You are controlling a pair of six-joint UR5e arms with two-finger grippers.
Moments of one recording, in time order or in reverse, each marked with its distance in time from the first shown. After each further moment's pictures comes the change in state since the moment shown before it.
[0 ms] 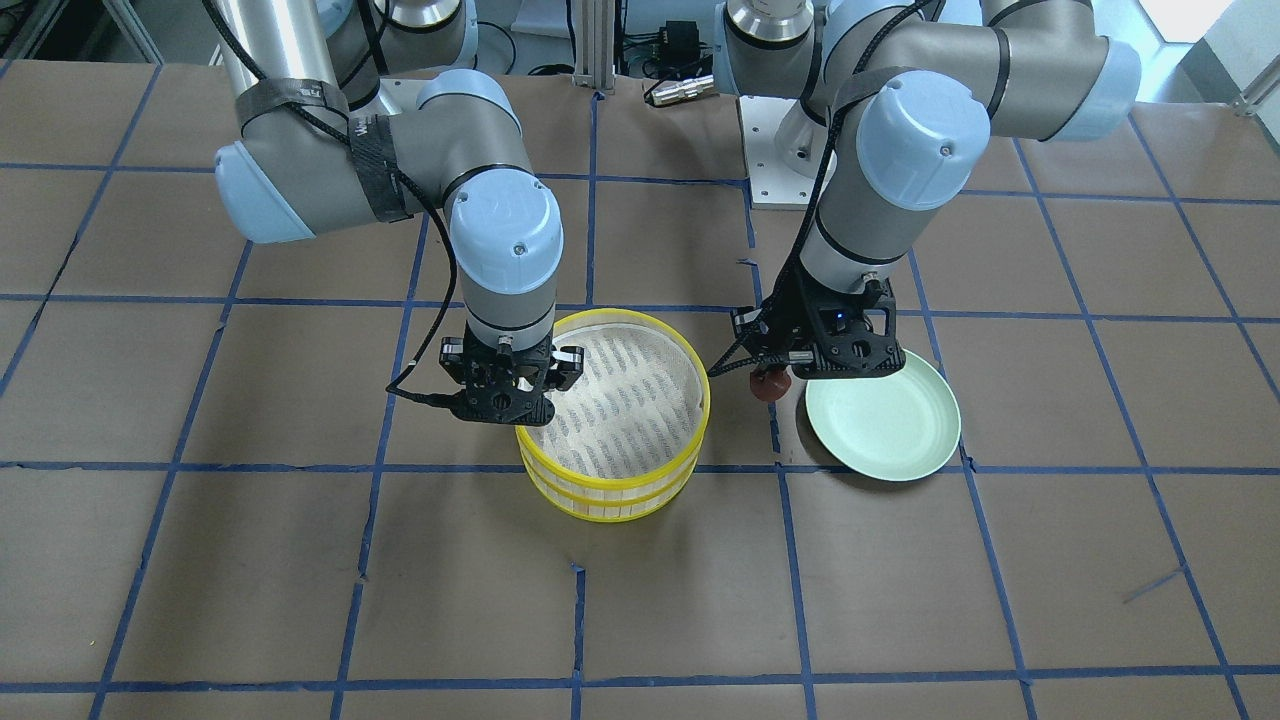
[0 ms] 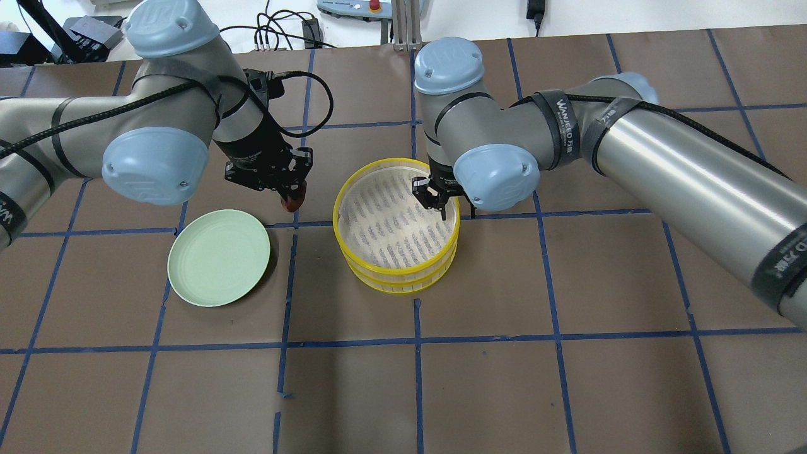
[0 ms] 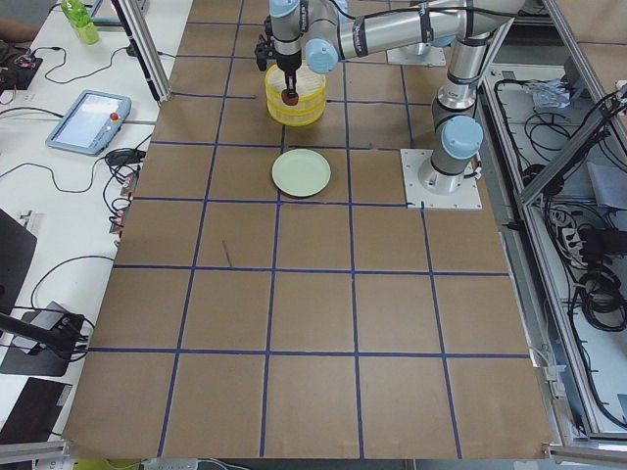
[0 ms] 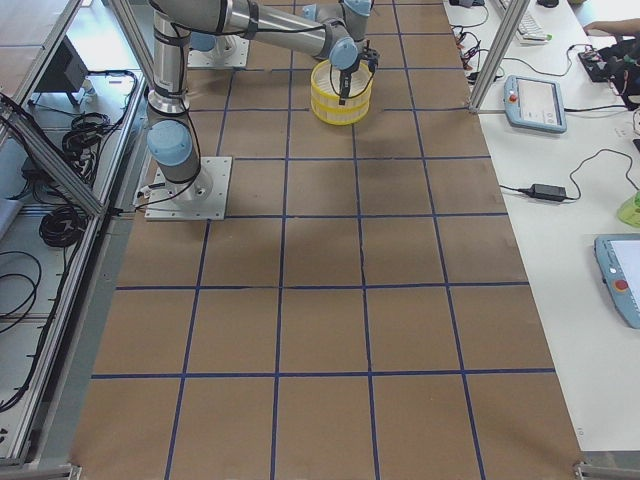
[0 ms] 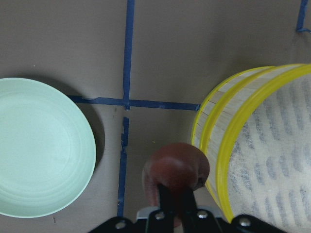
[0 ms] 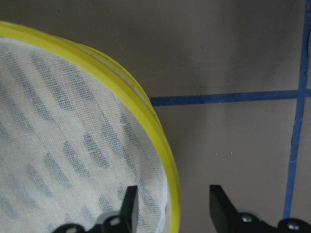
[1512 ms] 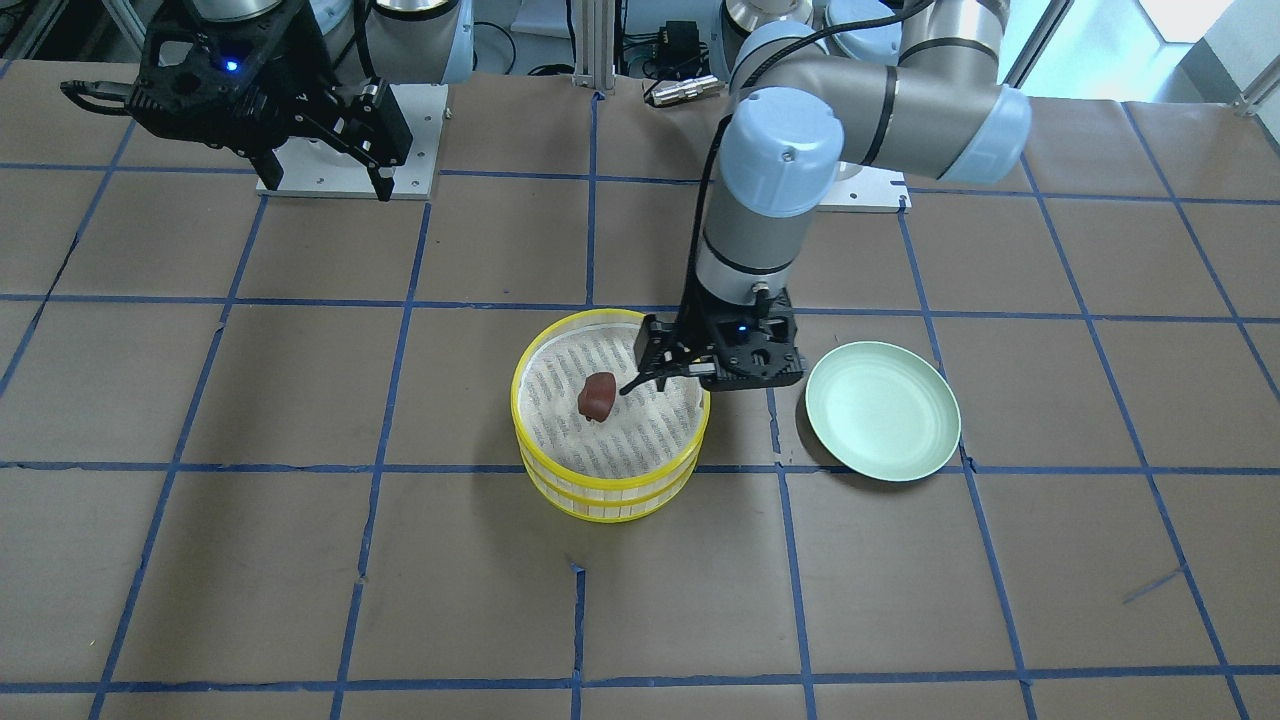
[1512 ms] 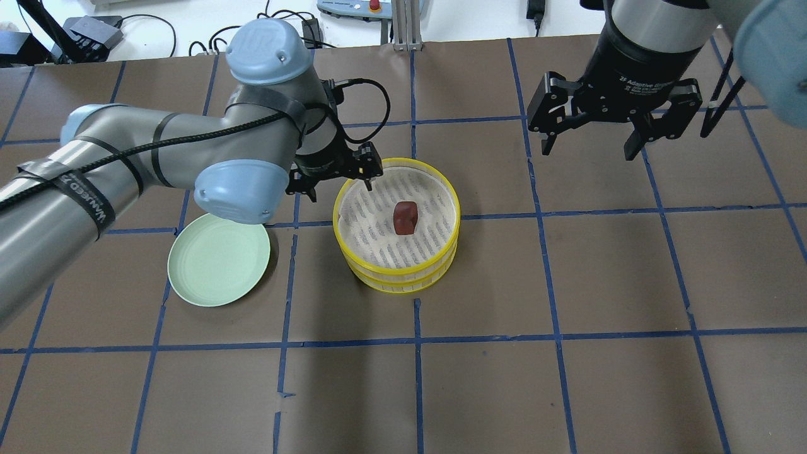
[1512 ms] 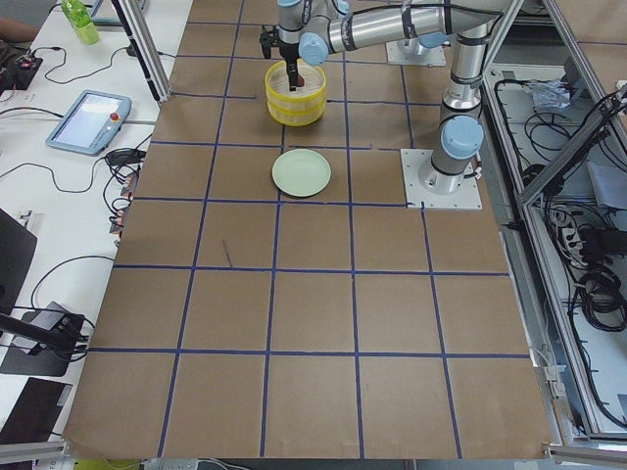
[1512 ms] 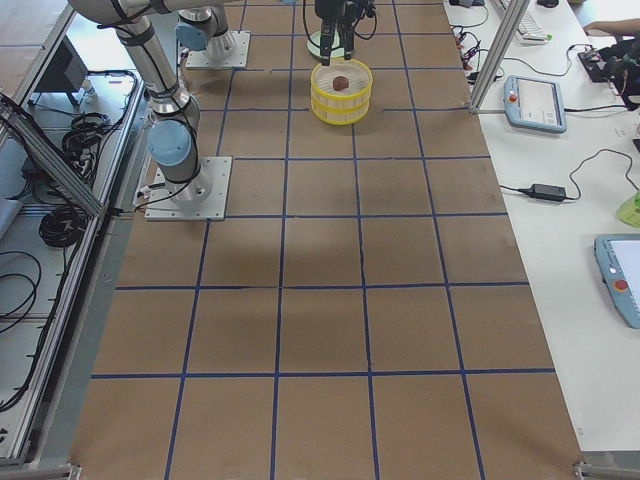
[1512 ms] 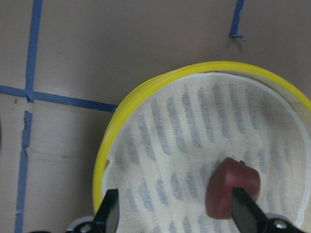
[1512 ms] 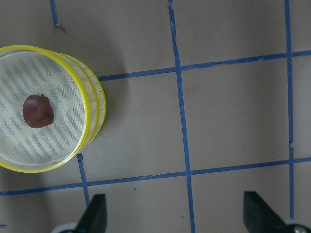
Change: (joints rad) left arm -0.116 -0.053 0.003 0.124 0.080 -0.116; right arm -0.255 -0.420 -0.134 0.448 0.071 -0.190
